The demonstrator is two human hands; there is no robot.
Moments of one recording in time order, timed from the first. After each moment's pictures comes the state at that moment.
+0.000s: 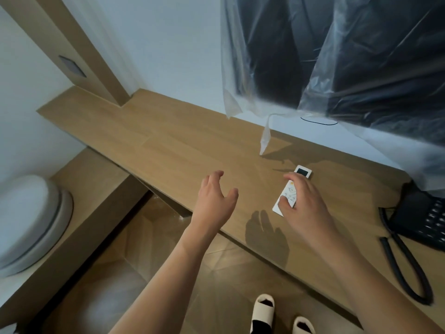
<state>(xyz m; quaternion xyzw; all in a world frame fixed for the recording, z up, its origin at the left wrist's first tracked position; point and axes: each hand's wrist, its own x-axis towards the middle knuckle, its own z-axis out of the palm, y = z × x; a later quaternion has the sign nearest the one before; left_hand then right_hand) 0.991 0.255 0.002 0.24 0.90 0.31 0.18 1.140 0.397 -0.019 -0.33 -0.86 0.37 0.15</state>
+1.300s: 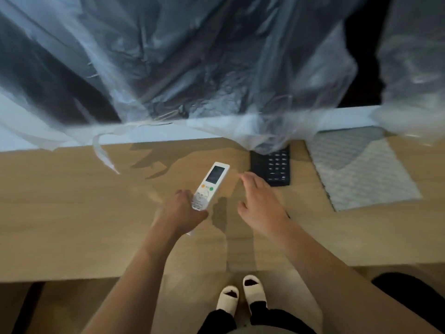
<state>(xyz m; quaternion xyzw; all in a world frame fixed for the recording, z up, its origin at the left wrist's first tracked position) 1.101 0.423 -0.041 0.50 0.82 0.01 0.28 1.301 0.484 -0.042 -0.49 -0.83 0.27 0.05</state>
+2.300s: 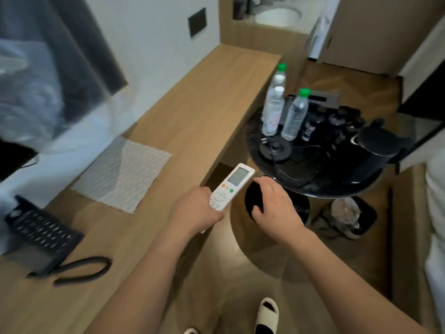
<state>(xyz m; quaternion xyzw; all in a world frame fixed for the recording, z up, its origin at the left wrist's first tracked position) 1.589 0.367 0.005 0.90 0.38 -0.10 0.21 1.724 0.213 -0.018 -0.87 -0.43 0.12 0.21</state>
